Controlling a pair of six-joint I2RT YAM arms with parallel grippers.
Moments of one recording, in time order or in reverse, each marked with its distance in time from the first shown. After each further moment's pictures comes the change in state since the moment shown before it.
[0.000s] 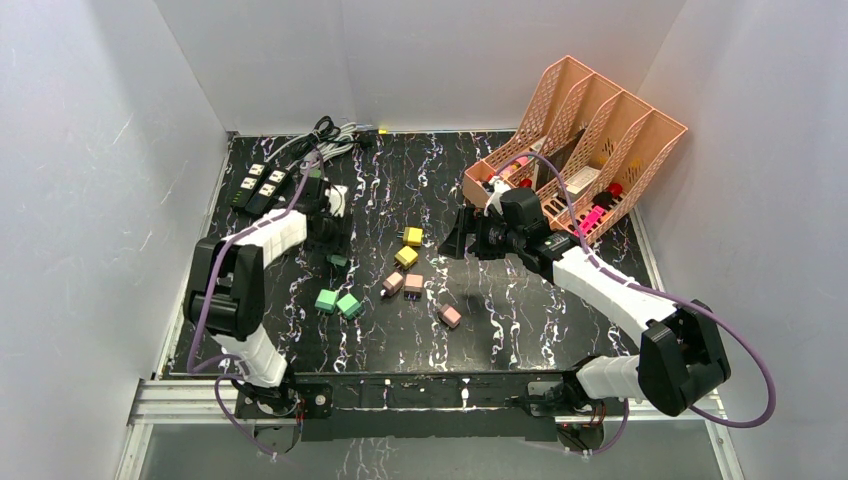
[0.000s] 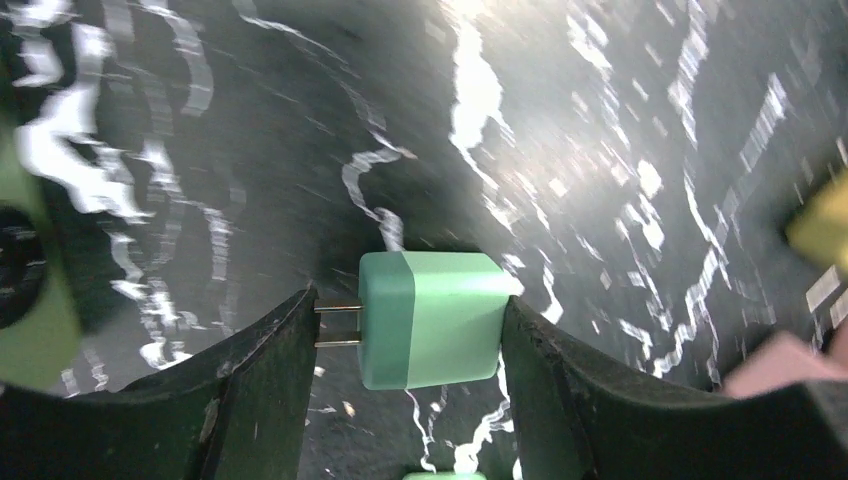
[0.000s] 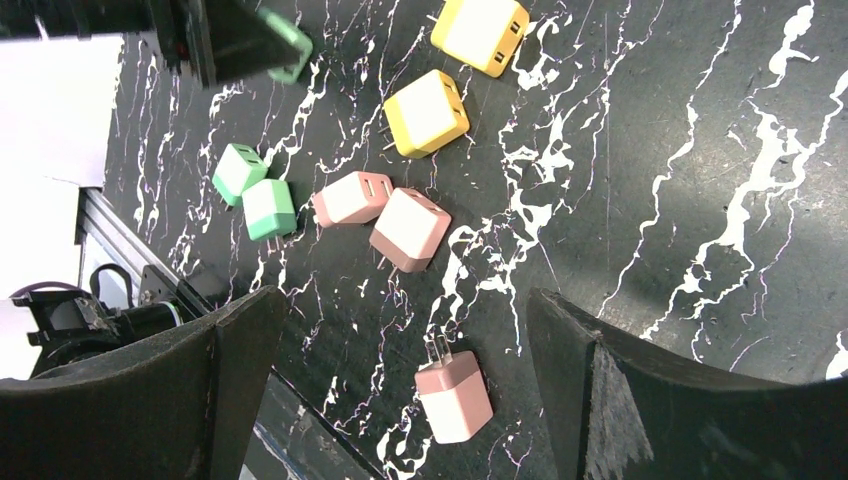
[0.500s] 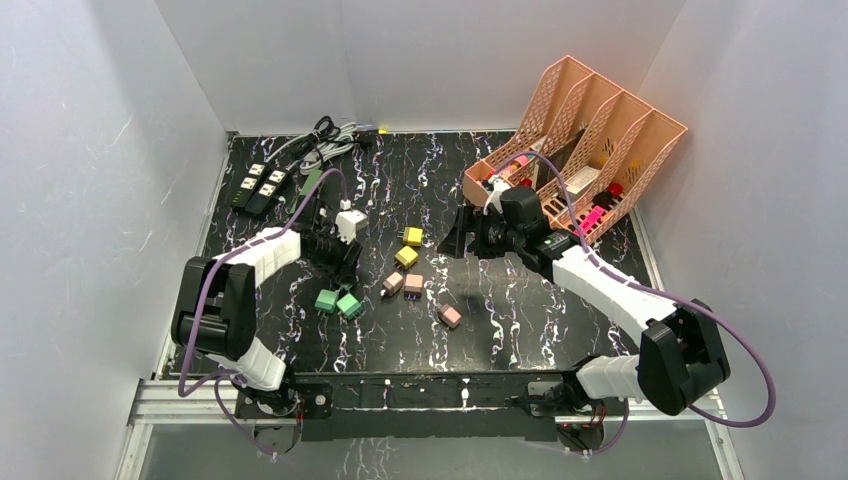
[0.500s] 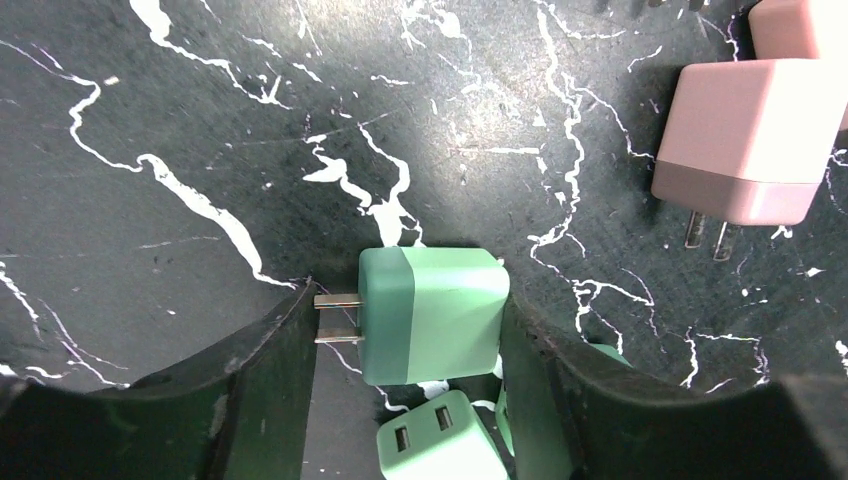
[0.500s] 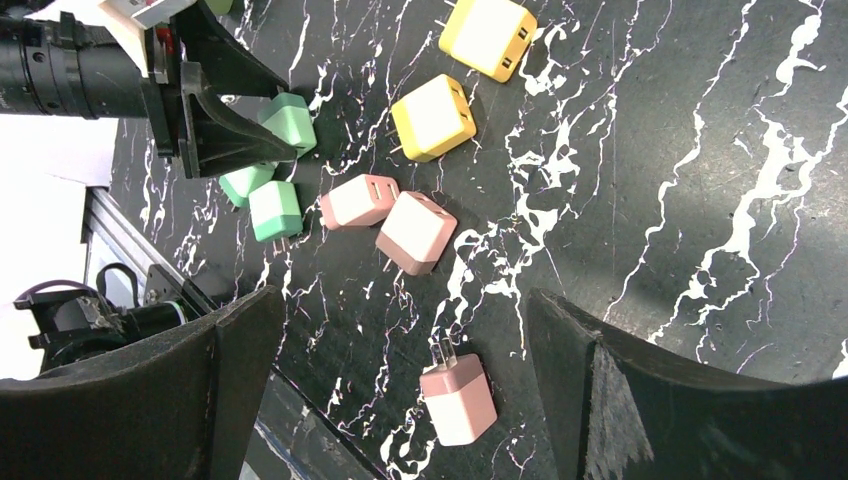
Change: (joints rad) left arm 0.002 -0.091 -0.122 -0.043 0.254 0.340; right arm 0.000 0.004 0.011 0.000 -0.007 0.000
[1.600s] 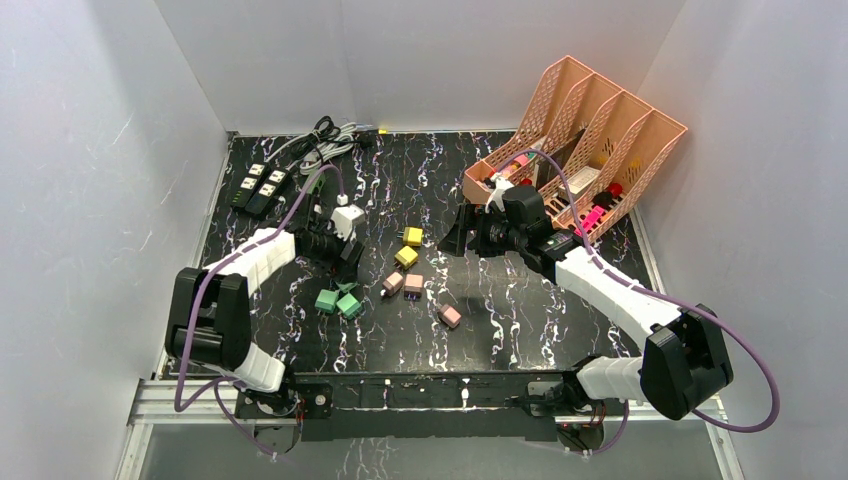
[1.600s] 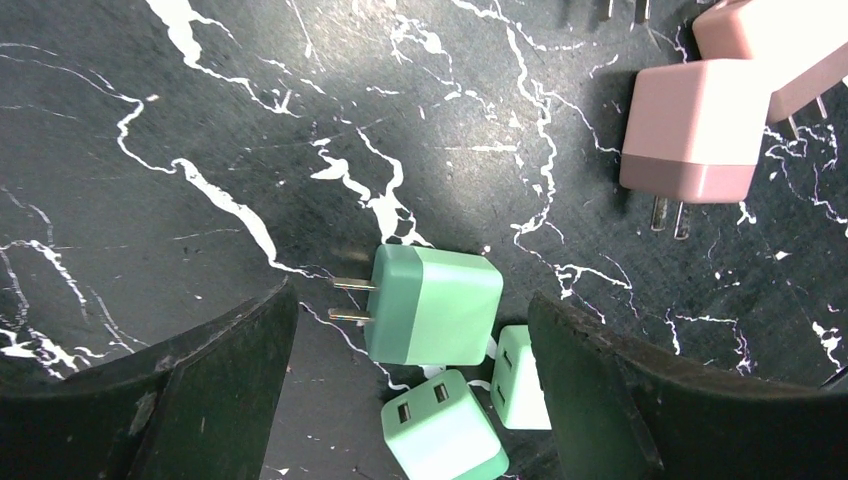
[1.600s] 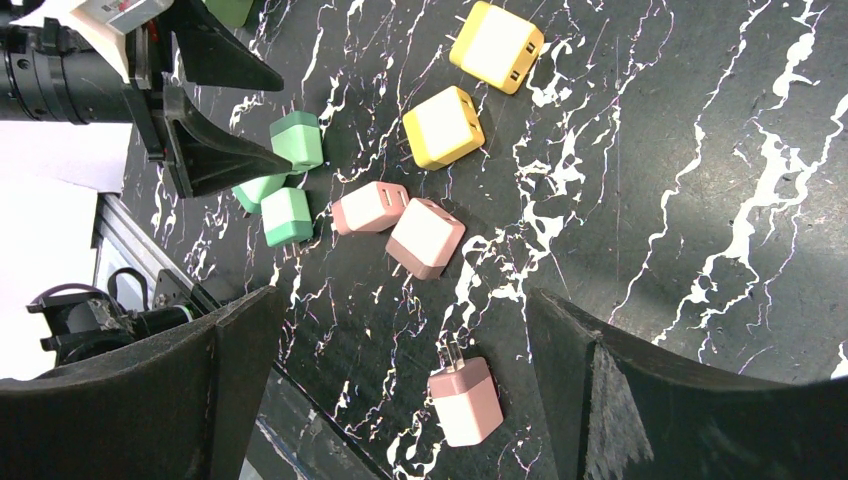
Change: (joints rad) left arm 0.011 -0.063 0.016 -0.022 0.024 0.019; right arm 0.000 -0.023 0.003 0.000 0.004 0.006
